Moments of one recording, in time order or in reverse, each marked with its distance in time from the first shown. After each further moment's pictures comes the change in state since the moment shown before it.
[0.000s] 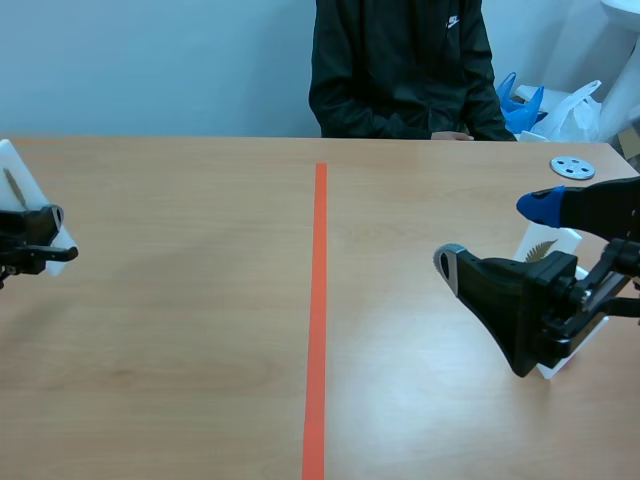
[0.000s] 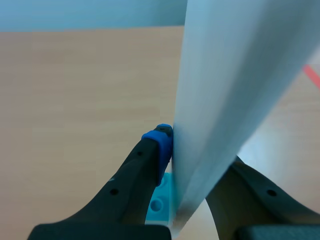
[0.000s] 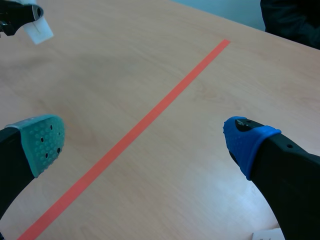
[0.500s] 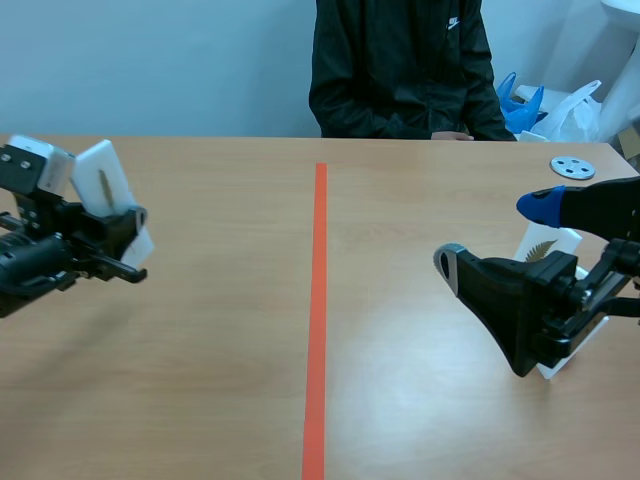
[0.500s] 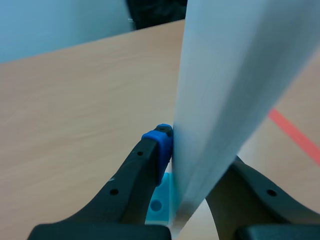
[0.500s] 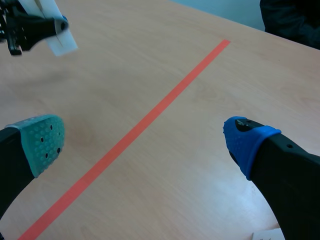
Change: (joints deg) left arm 0.5 2.2 5.3 8.0 9.9 -5.2 -0.9; right arm 0.0 0.0 0.0 0.0 0.0 0.0 0.0
